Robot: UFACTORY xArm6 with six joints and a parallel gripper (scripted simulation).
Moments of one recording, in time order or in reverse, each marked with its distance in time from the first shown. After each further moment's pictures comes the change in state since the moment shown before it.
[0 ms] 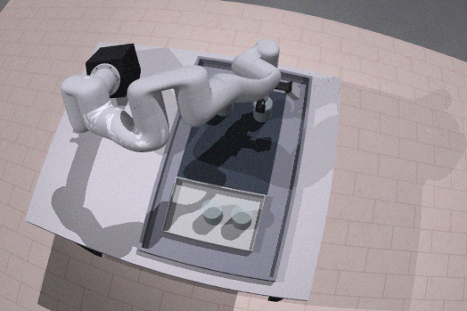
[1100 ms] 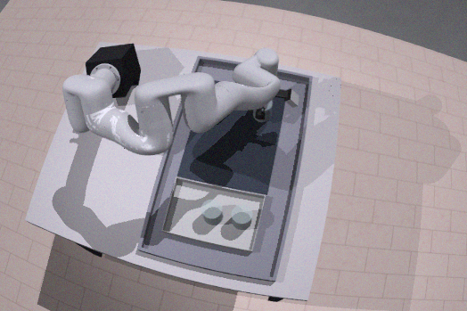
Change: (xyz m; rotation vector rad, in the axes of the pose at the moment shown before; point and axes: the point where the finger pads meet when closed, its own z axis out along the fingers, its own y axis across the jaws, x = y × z) arm 0.001 0.000 0.043 0.001 0.003 0.001
